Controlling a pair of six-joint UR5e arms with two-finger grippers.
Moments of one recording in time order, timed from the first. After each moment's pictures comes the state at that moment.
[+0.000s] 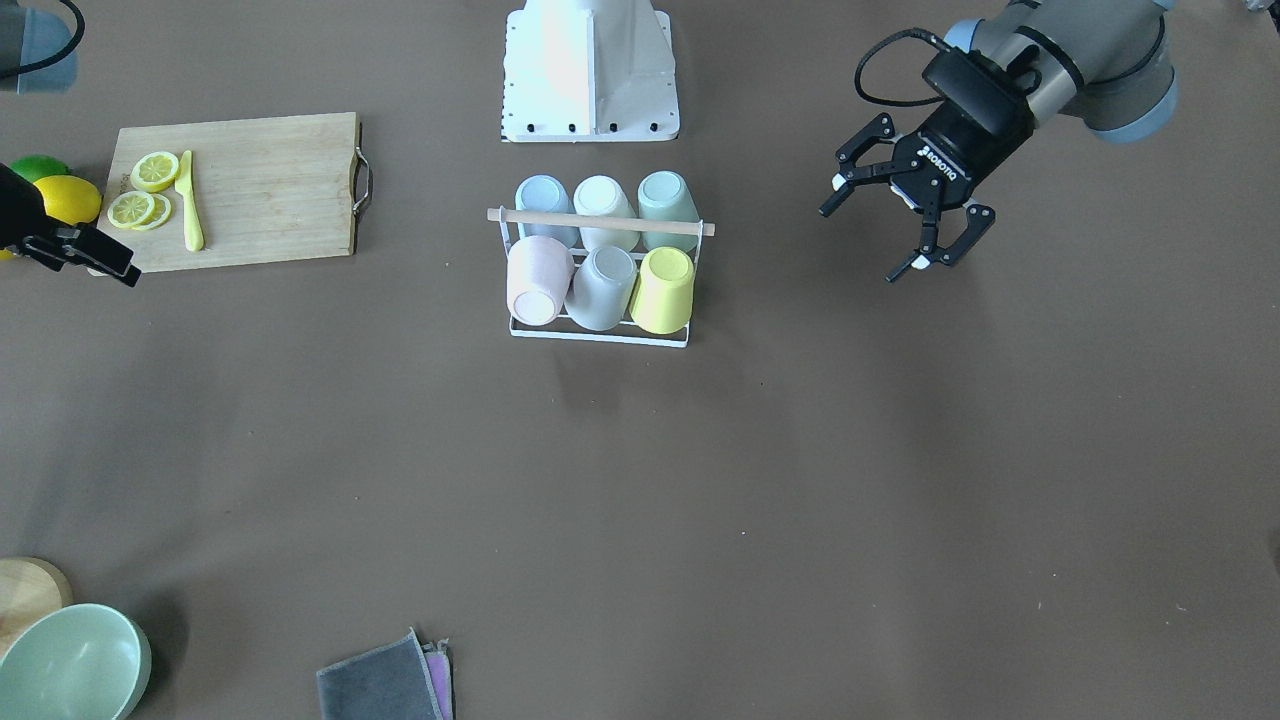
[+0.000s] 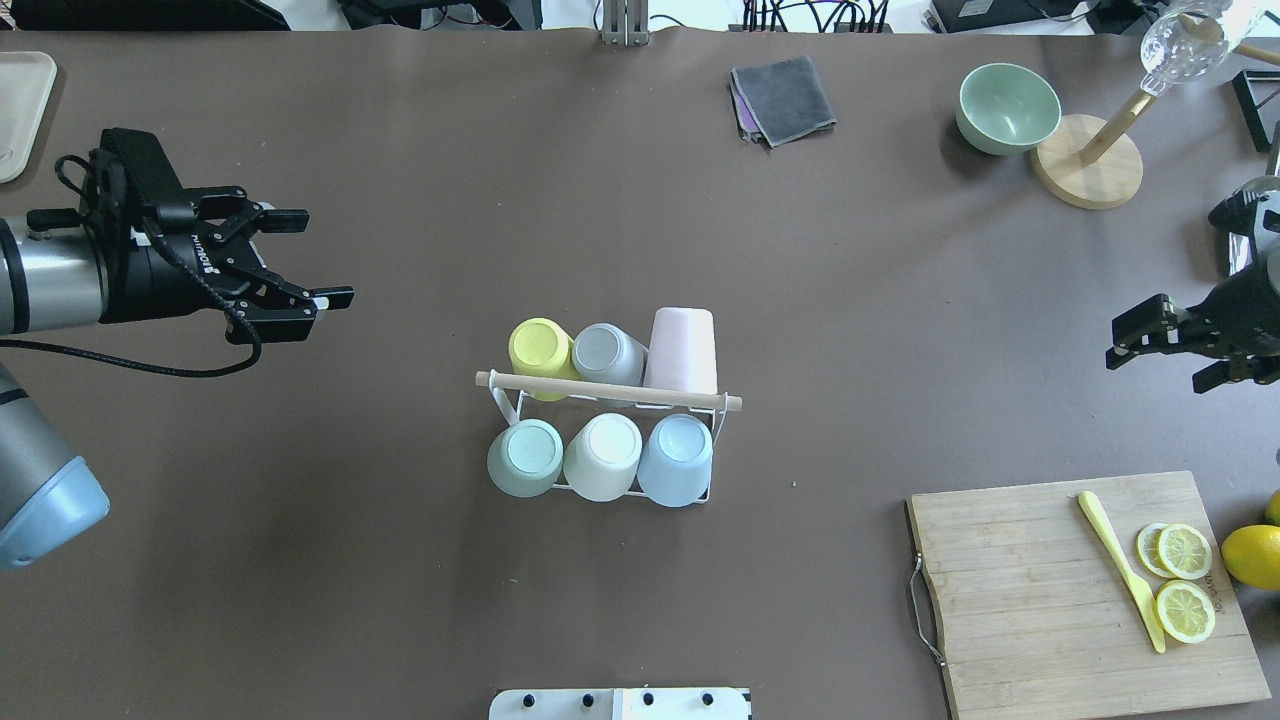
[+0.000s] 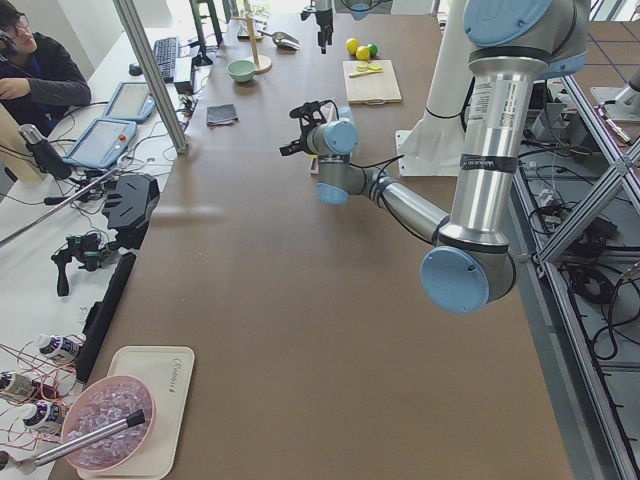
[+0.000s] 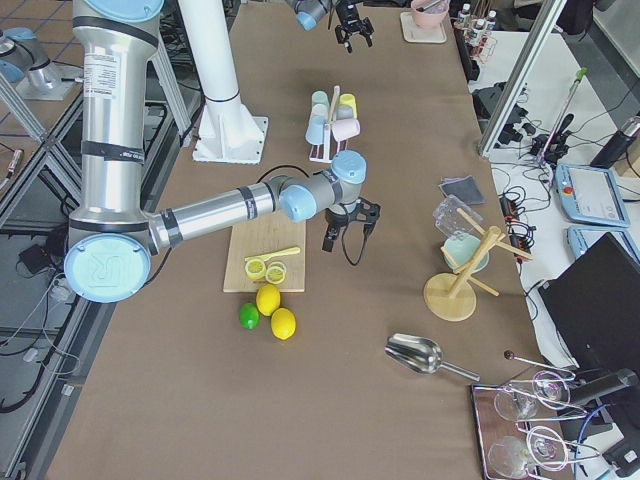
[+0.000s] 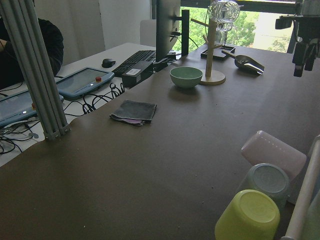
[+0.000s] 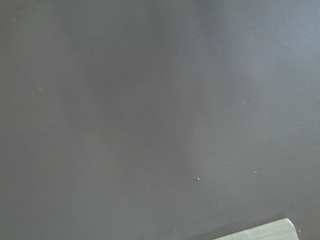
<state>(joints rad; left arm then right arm) -0.80 -1.69 -1.89 -2.63 -1.95 -0.41 1.05 -1.67 1.94 -1.40 2.32 0.93</state>
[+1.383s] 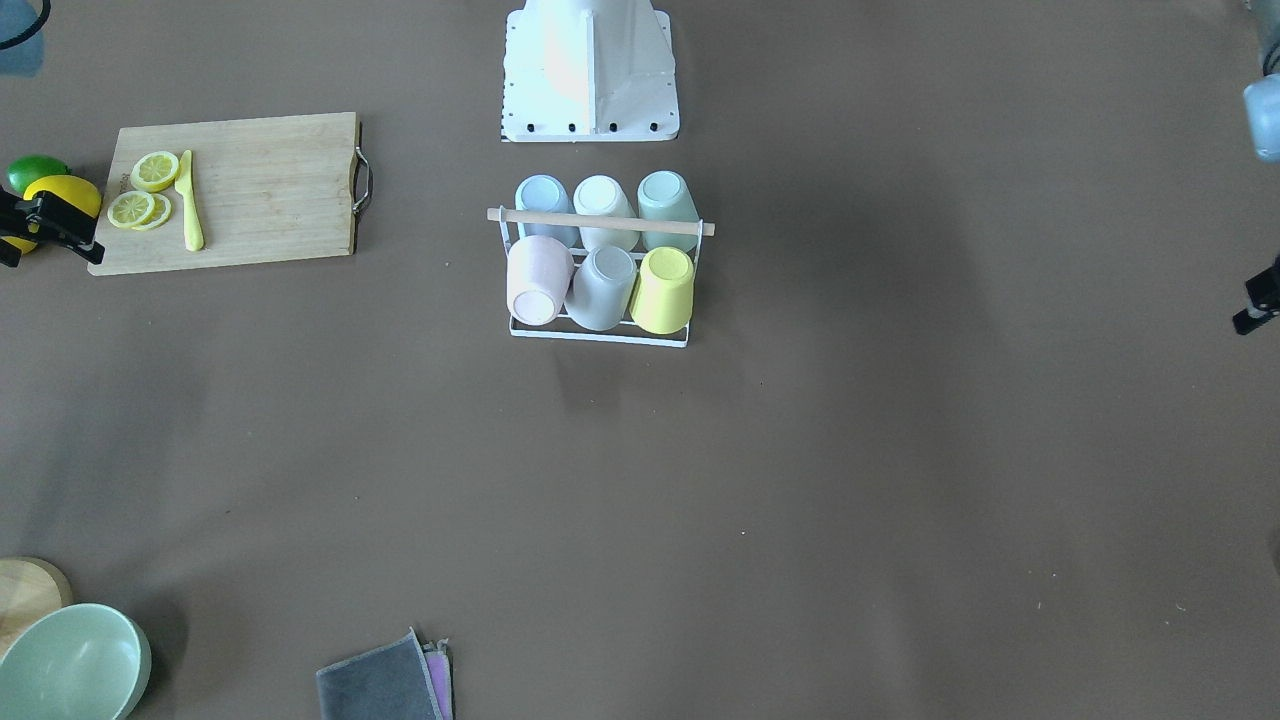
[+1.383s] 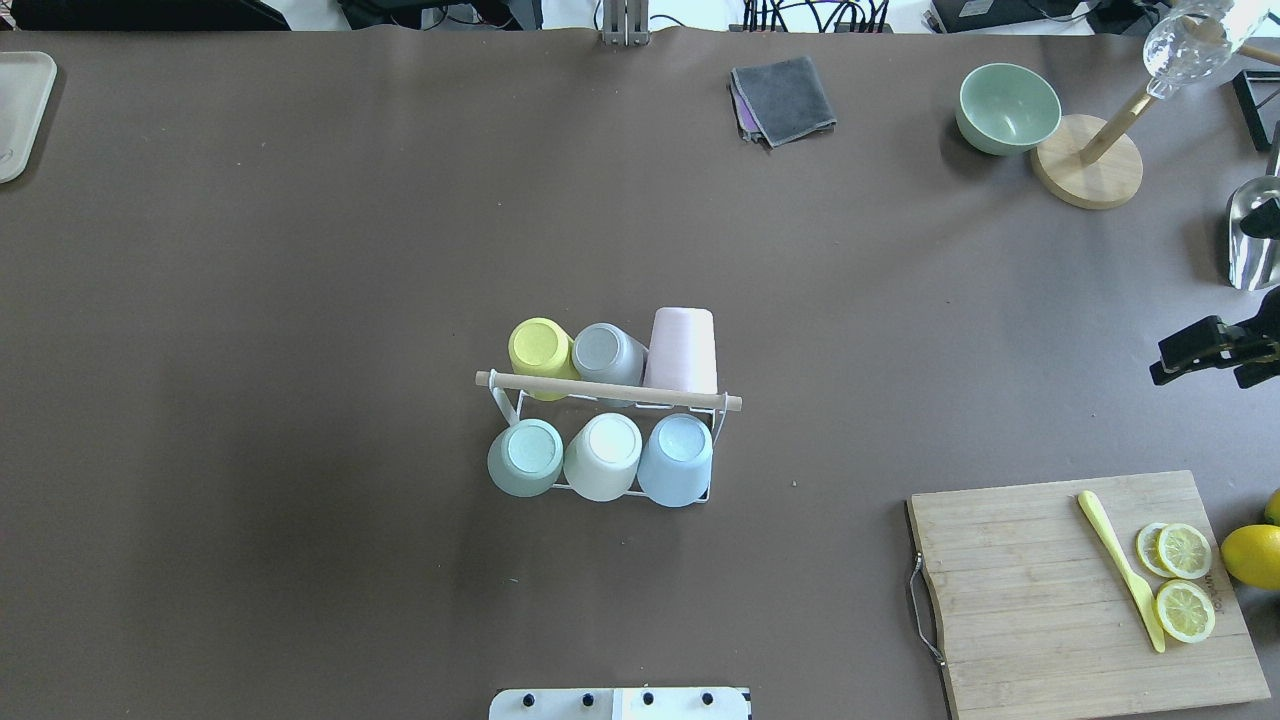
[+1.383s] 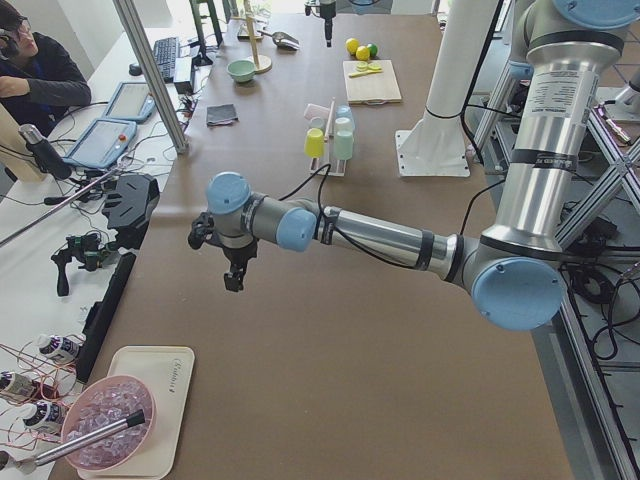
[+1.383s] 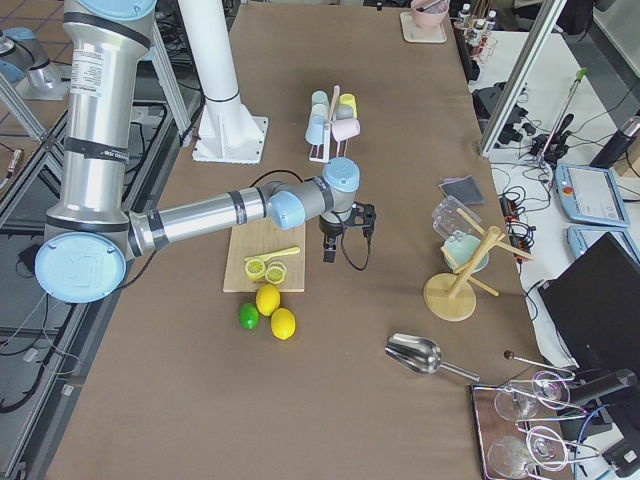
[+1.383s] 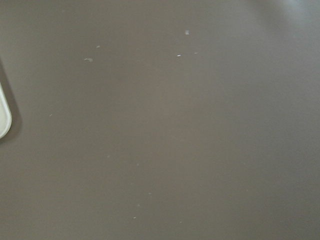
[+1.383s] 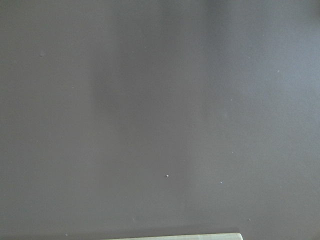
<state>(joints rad) -1.48 -1.71 -1.59 -1.65 -2.40 -0.09 1.11 -1.72 1.95 -1.40 2.33 0.63</state>
